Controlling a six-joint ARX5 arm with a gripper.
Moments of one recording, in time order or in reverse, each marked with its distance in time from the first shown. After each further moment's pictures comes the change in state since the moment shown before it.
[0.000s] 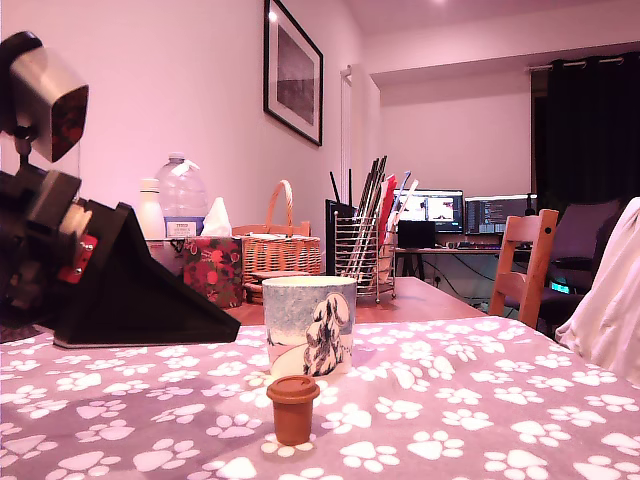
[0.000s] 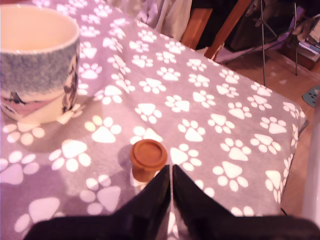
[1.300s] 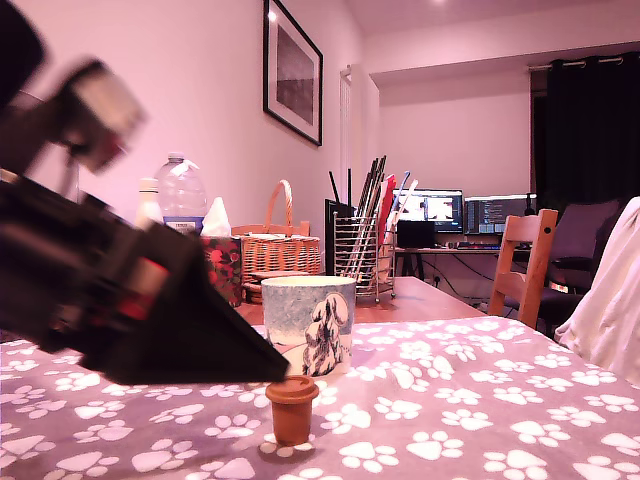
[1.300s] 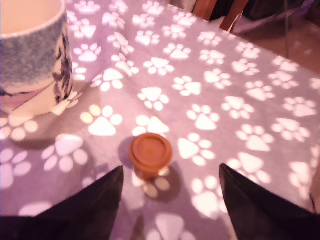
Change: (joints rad) arm -0.102 0.114 0.107 -0.105 -0.148 0.045
